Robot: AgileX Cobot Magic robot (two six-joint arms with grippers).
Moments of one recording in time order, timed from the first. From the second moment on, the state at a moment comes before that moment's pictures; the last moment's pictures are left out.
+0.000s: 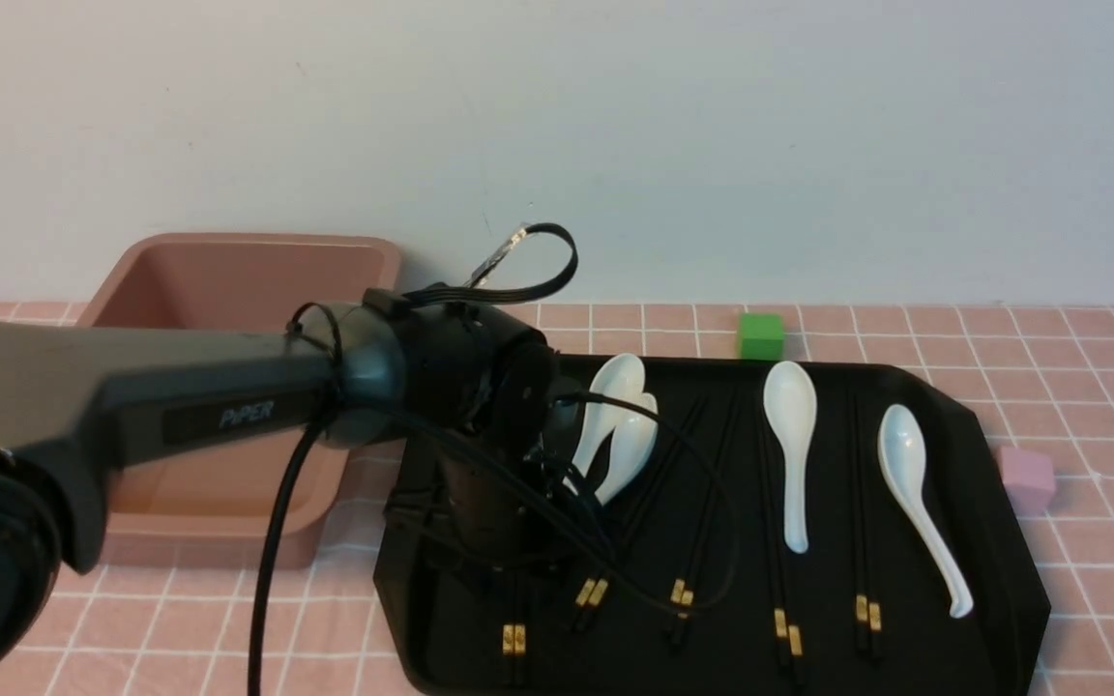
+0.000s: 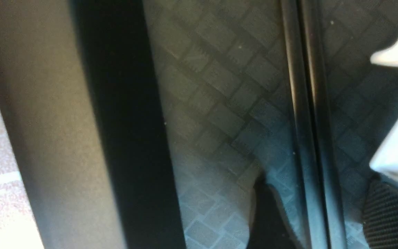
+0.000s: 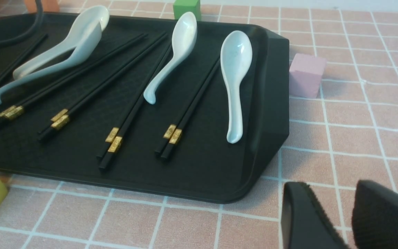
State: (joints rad) right arm 0.09 -0.01 0.01 0.11 0.40 -0.05; left arm -0.62 2.06 -1.41 0.04 0.79 -0.52
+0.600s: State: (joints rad) right arm 0.09 -0.01 0.01 0.12 0.40 -0.05; left arm -0.62 2.07 -1.43 0.06 0.81 -0.54
